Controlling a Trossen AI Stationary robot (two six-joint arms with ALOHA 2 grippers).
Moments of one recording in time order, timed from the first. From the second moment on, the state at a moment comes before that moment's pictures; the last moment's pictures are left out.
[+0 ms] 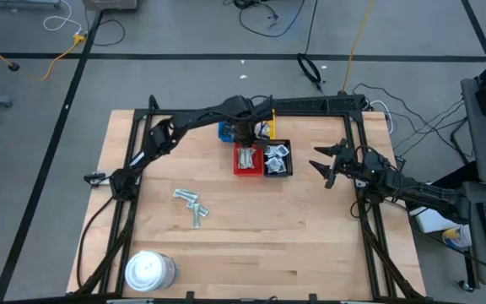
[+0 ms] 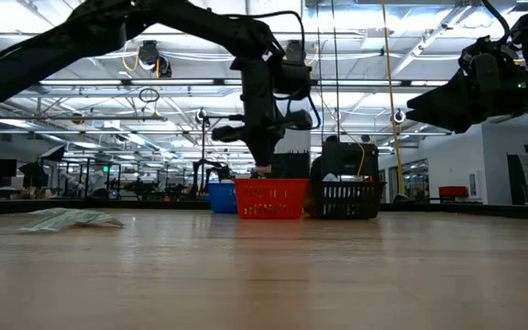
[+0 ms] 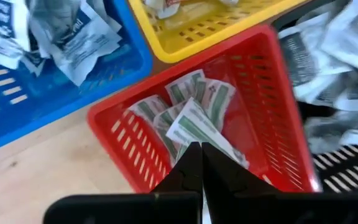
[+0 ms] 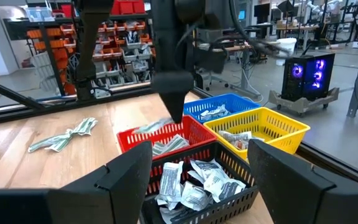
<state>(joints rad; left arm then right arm) 0.39 2.38 2.26 -1.36 0.09 -0.76 -0.36 0.12 0.02 0.08 0.02 0.08</state>
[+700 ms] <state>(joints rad) 0.39 2.39 2.26 -1.30 0.11 -0.79 -0.36 0.12 0.02 0.08 0.02 0.09</state>
